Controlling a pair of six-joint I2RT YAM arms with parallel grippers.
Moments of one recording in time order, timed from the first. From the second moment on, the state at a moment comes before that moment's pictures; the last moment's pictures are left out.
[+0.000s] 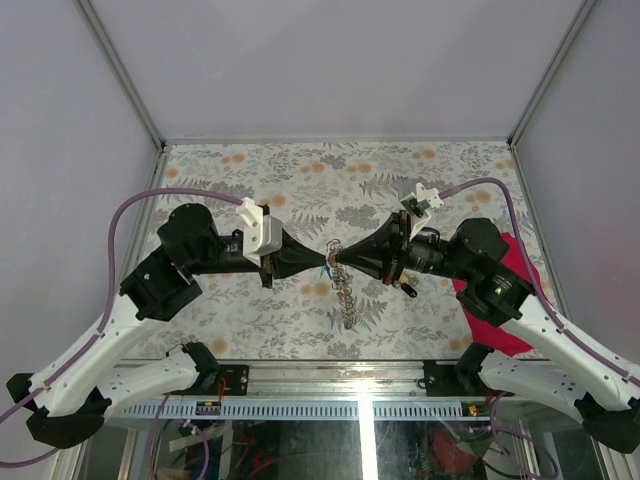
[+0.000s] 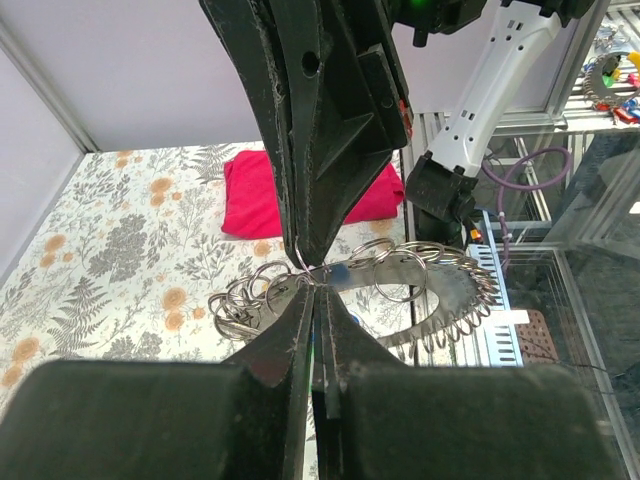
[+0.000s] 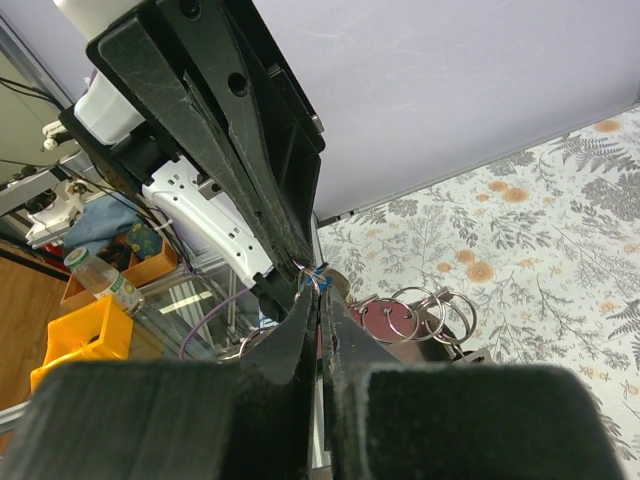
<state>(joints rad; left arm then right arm) -0.80 0.88 1.17 -0.31 0.72 0.14 0.84 0.87 0.95 0.08 -0.54 0.43</state>
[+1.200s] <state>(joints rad) -0.80 0.91 1.20 -0.38 0.70 0.17 0.84 0.89 0.95 0.05 -0.49 0.47</state>
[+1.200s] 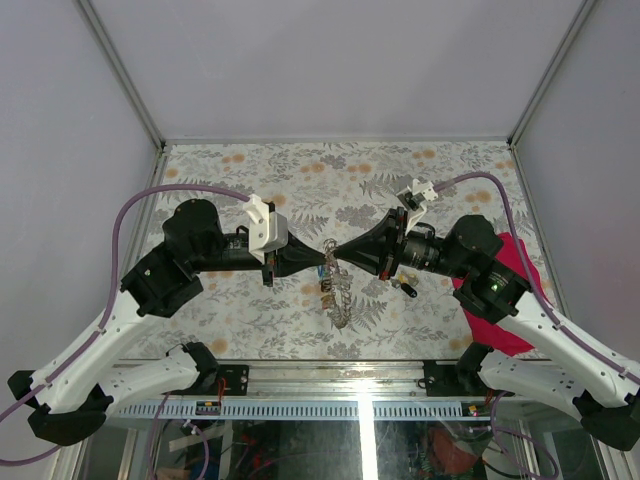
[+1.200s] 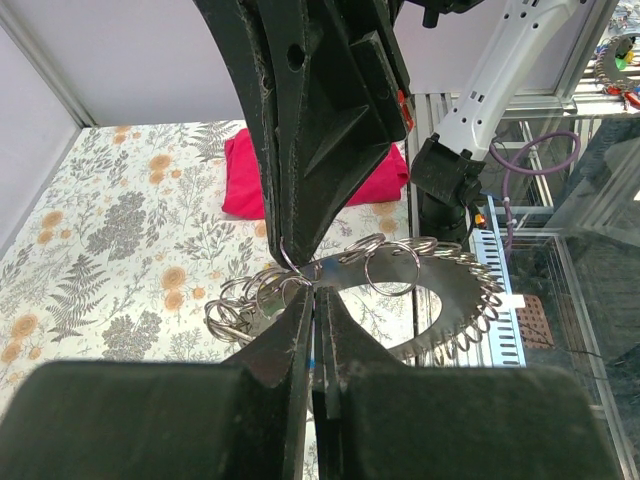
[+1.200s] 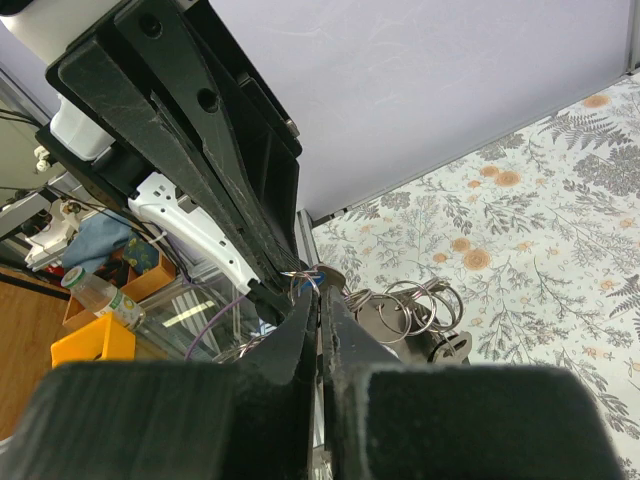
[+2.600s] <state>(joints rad) -0.80 0.93 1.21 -0.39 0.73 0.17 0.84 0.86 0.90 0.19 -0.51 0.48</state>
